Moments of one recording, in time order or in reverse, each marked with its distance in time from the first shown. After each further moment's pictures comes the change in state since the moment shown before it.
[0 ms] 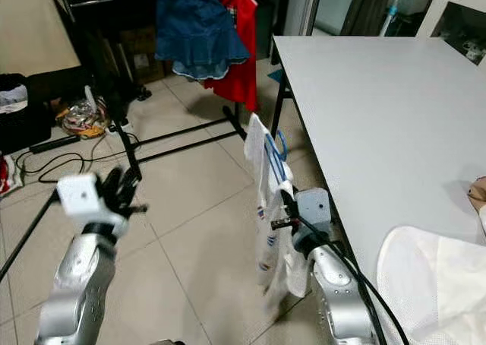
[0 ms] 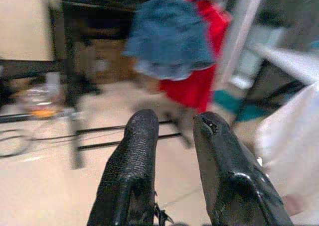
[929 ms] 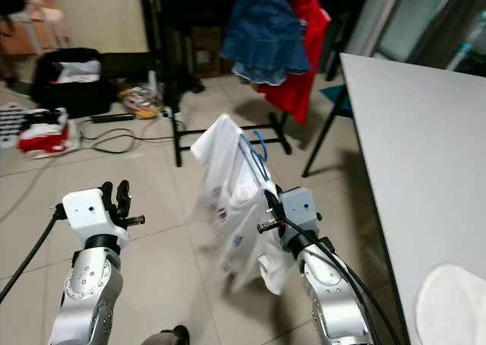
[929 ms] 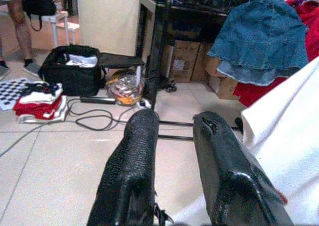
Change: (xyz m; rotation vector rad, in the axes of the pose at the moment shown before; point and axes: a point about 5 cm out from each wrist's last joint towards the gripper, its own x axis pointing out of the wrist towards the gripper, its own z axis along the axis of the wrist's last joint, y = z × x) left arm -0.005 -0.007 -0.013 0.051 0.000 0.106; right arm 0.003 0.014 0.004 -0.021 -0.019 0.115
